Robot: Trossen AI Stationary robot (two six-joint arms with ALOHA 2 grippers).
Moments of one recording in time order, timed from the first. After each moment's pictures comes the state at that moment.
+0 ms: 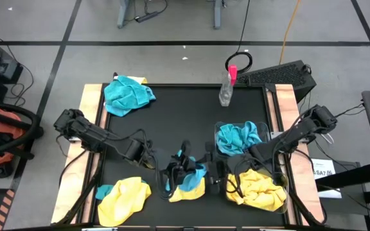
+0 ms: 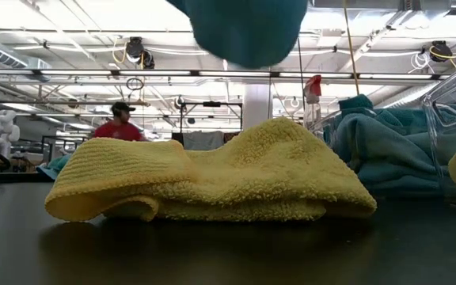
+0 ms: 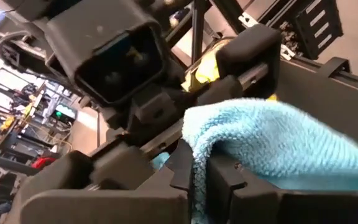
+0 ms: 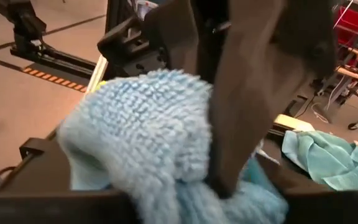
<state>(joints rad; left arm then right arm) -0.39 1.66 1.40 -0.08 -0.24 0.69 0.47 1.50 1.01 0.26 0.41 -0.18</state>
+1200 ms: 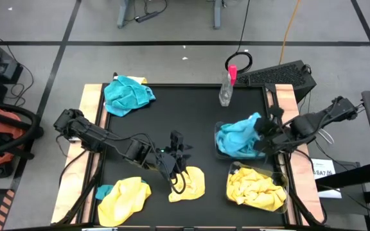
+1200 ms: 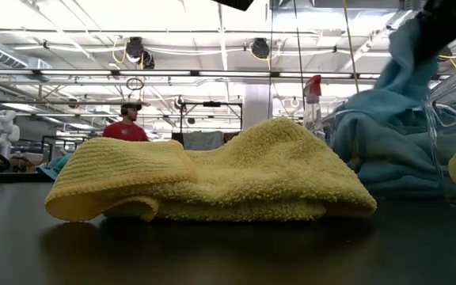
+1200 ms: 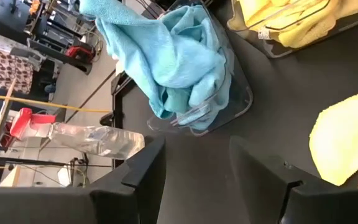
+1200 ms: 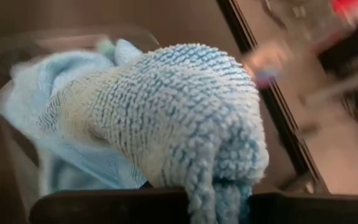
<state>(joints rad) -0.39 1.66 1.40 -0.41 -0.60 0.47 0.45 0.94 1.01 -1.41 0.70 0.70</state>
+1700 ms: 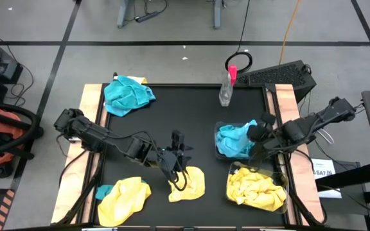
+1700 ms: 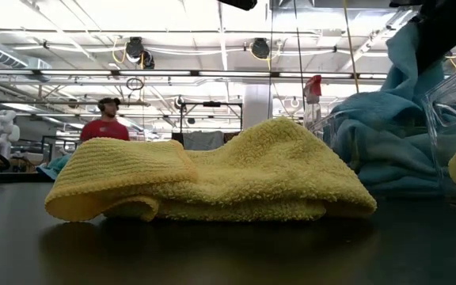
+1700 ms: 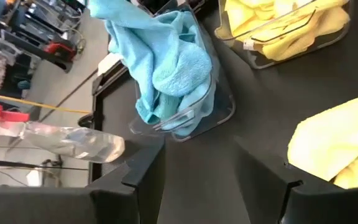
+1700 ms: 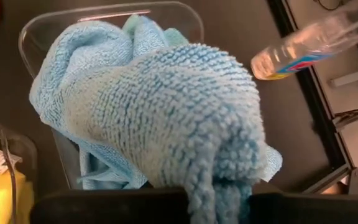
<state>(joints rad) -0.36 1.66 1.40 -0.41 -0.51 0.40 0.45 1.04 1.01 -1.34 0.57 0.70</state>
